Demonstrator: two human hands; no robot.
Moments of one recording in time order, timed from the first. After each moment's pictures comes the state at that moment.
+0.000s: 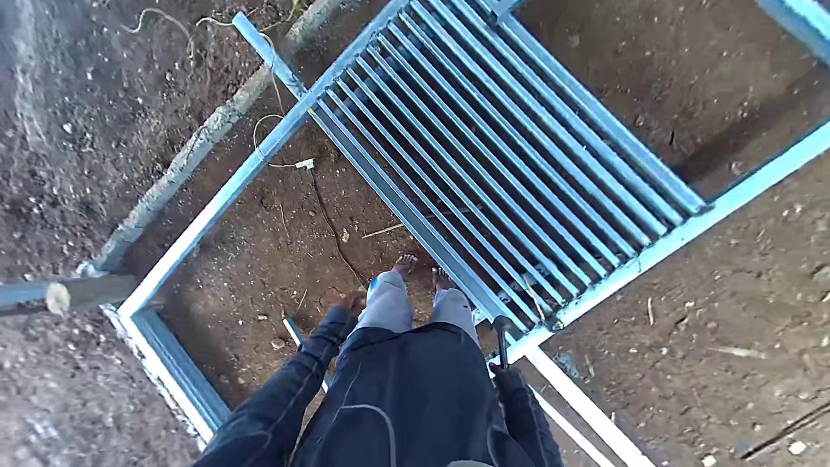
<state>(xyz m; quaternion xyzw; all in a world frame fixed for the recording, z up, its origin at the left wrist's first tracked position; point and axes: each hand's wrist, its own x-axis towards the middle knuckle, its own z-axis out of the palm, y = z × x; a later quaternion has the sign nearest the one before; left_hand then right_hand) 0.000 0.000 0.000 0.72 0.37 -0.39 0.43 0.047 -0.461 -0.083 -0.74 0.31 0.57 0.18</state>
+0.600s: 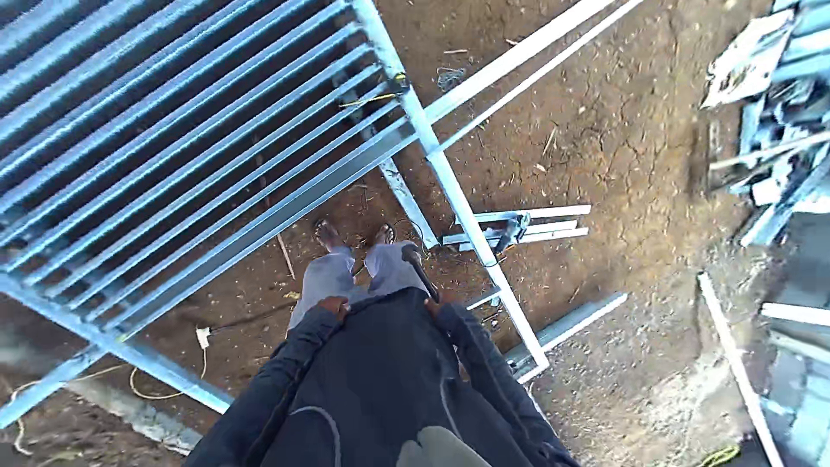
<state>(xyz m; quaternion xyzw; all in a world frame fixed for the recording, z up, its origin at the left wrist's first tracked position) 0.064 -0.097 -0.072 0.61 -0.34 -0.72 -0.03 -0.179 -0.294 0.003 -0.55 0.57 0.45 0.43</state>
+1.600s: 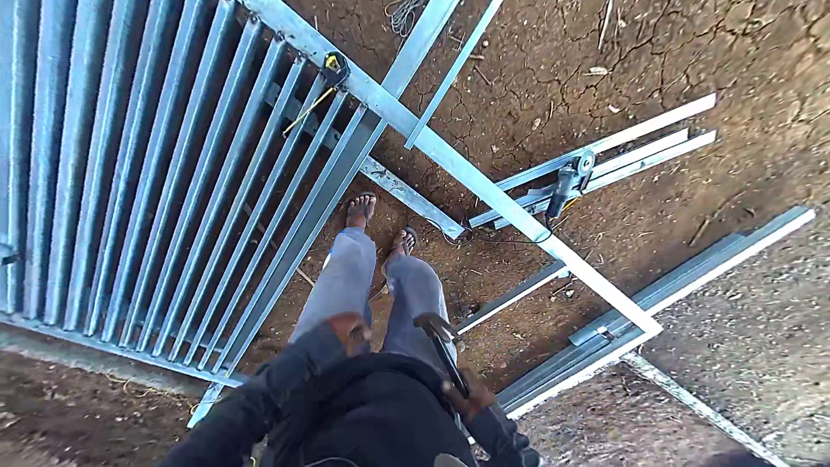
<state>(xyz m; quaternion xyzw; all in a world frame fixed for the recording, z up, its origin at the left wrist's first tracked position) 0.064 -0.347 -0.093 0.46 -0.46 -0.75 -0.10 -0.281 -0.315 -0.002 -0.31 0.65 0.28 0.63</state>
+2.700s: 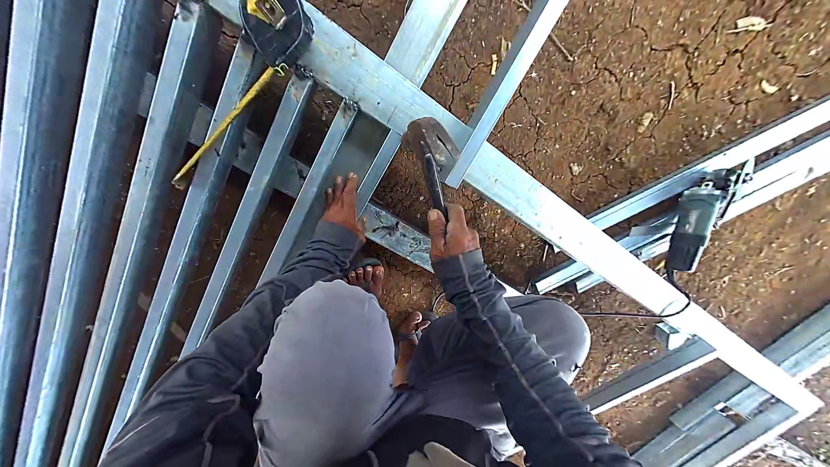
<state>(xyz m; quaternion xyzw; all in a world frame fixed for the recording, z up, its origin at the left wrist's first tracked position) 0.086 -0.554 -0.643 0.71 -0.54 -0.45 0.05 -0.113 -0.560 -0.574 -0.63 0.70 -0.07 0.32</state>
